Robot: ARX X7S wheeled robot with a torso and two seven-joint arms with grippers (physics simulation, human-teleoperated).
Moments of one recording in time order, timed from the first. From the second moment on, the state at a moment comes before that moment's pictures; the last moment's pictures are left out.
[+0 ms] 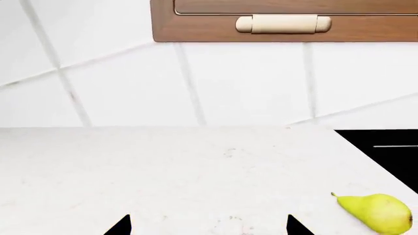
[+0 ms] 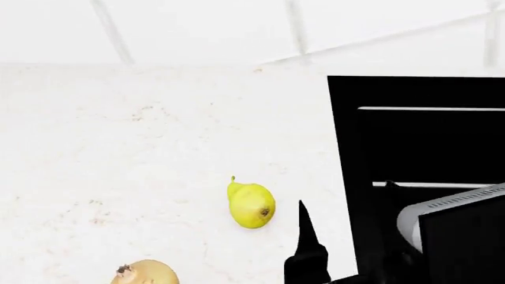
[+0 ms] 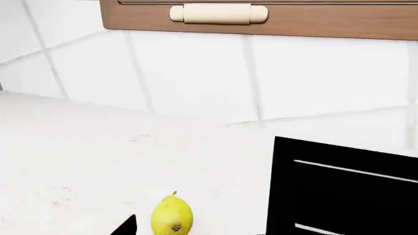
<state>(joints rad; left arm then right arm) -0.04 -0.83 -0.58 1.01 -1.61 -0.95 -0.80 0.45 1.01 -0.20 -0.83 1.44 0.62 0.68</state>
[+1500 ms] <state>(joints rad) 0.22 -0.87 -0.61 1.04 -1.45 -0.79 -0.67 0.91 0.52 -0.75 -0.03 1.06 0.82 0.24</state>
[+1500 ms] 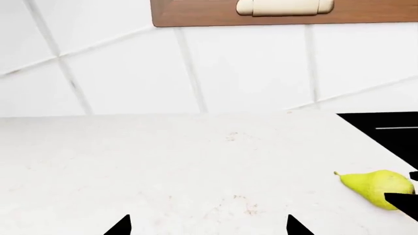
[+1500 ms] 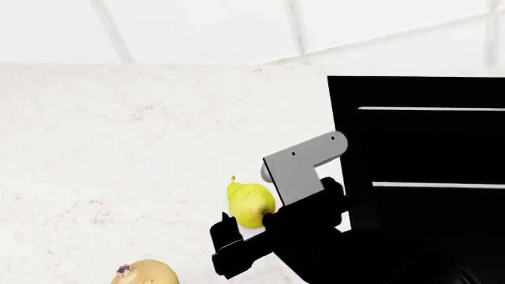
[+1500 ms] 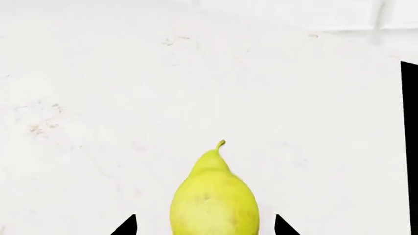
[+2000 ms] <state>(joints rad) 0.26 -0.93 -0.52 1.03 -1.39 -0.68 -0.71 0.96 0.43 -0.81 0.22 0.97 0.74 0.12</state>
